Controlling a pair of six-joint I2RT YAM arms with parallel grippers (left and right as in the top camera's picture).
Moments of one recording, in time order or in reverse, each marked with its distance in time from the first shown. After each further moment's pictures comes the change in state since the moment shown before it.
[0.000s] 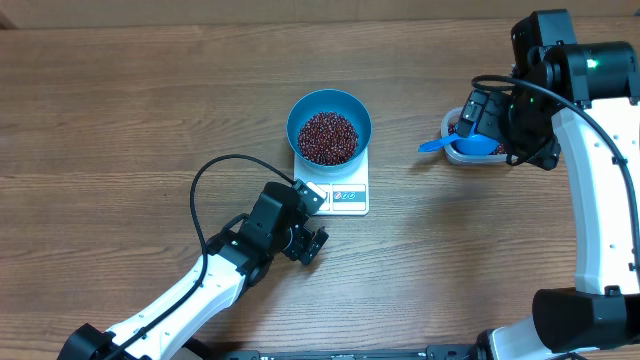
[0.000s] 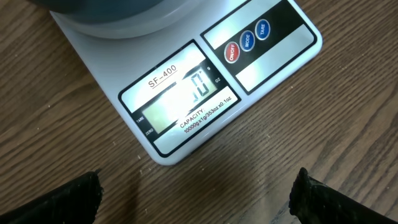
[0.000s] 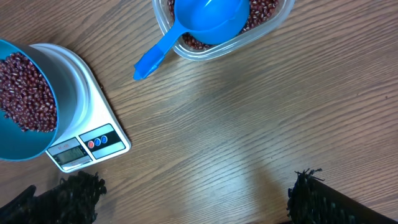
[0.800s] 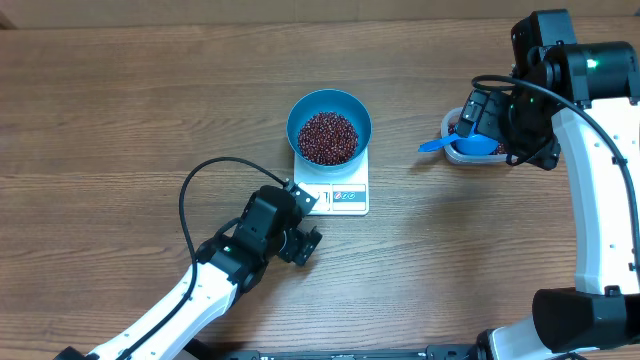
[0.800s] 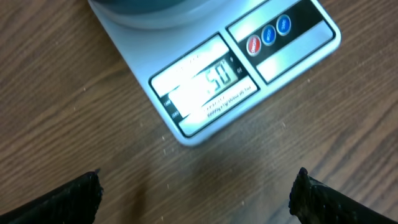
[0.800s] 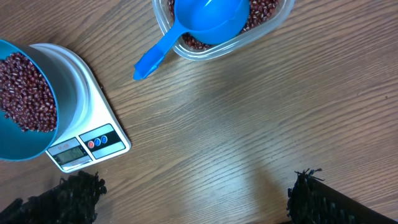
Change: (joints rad) left arm 0.000 -0.082 0.000 -0.082 -0.069 -0.023; right arm 0.000 0.000 0.000 0.001 0.000 0.000
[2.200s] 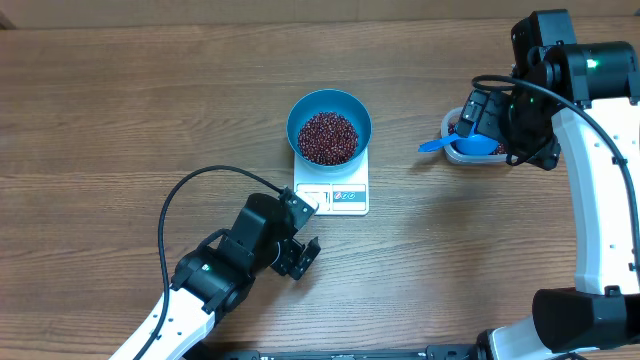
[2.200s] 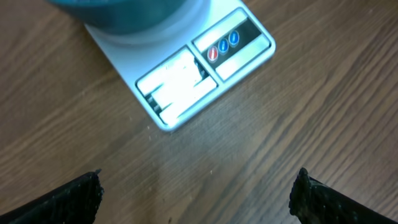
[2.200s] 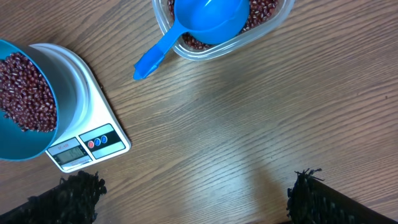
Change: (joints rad) left arm -0.027 -0.206 0.057 -0.235 0.063 0.000; right arm 0.000 0.000 0.000 -0.001 0.000 0.000
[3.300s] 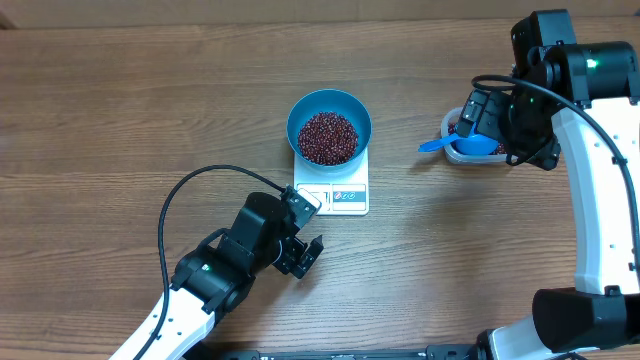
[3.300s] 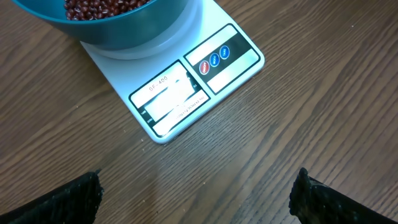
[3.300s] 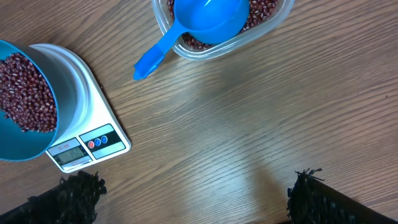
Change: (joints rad) left arm 0.000 0.000 0.000 0.036 0.032 0.000; right arm 0.000 0.000 0.000 0.000 0.000 0.003
